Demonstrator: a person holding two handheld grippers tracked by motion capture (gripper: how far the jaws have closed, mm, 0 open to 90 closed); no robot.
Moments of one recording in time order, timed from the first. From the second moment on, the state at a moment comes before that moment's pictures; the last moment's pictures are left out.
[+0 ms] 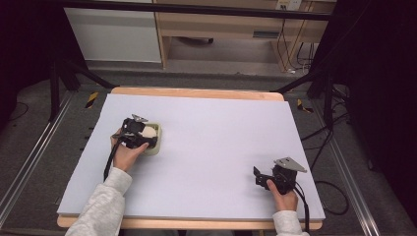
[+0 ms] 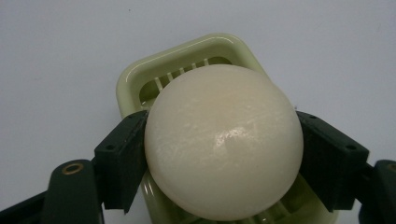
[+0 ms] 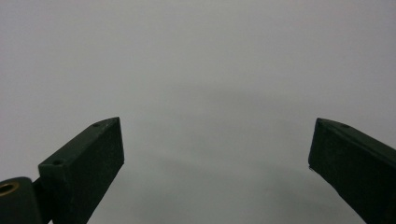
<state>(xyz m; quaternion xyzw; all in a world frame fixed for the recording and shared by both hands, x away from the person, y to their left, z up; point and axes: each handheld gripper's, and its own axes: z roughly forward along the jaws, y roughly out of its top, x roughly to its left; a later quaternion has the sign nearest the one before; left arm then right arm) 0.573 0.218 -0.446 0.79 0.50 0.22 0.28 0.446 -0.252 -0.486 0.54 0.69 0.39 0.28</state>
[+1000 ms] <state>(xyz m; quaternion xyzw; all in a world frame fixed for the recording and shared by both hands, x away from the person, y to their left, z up) 0.504 0.254 -0.427 0.76 0.49 0.22 0.37 0.446 -0.253 -0.486 0.55 0.68 0.39 0.28</state>
